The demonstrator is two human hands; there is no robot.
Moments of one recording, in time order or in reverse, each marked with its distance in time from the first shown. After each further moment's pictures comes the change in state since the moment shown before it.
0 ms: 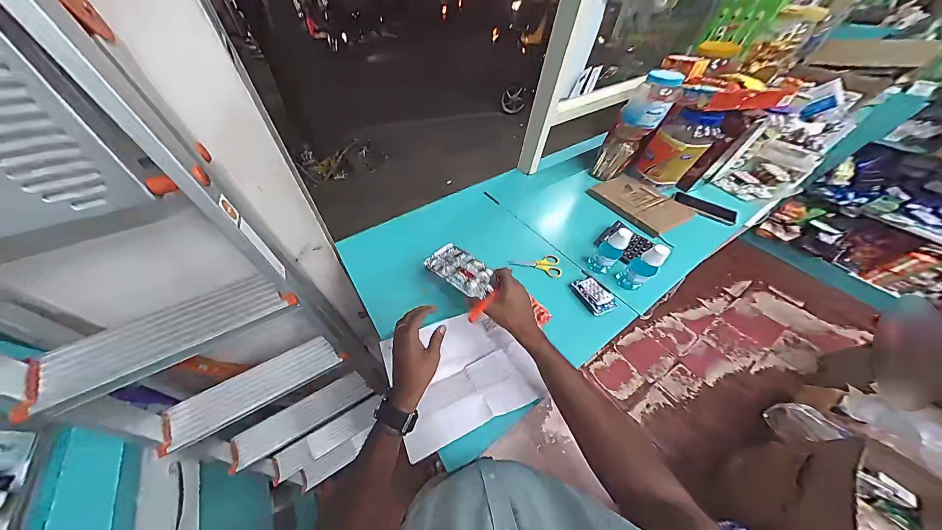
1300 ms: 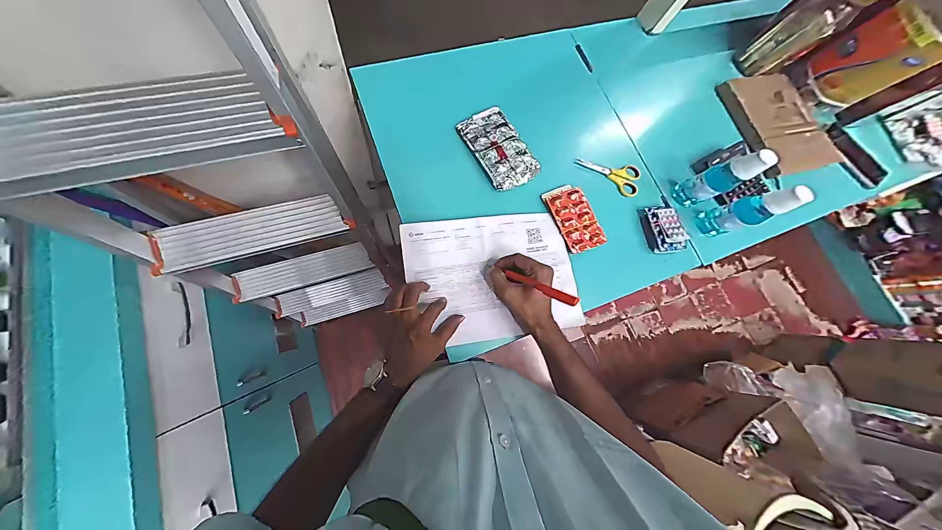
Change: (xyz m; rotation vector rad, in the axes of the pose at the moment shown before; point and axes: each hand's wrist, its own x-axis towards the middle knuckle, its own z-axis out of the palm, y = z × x) left_hand -0.158 -0.039 0.000 0.455 0.016 -0.012; right_hand -0.116 0.046 0.077 0.427 -0.047 -0.188
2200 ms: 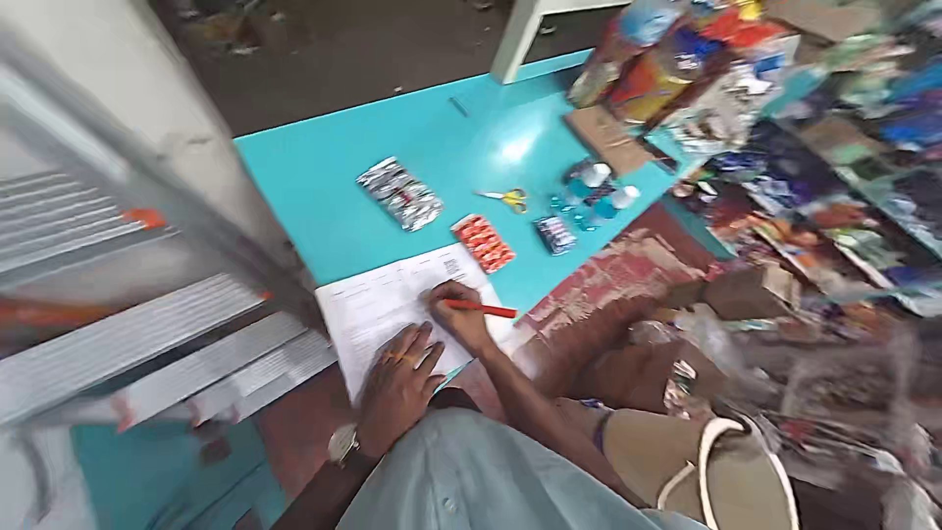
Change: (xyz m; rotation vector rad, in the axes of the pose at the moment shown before) left_hand 0.023 0.038 0.021 -0.093 -0.368 0.438; right_hand 0.007 0.003 -0.009 0.303 0.063 0.010
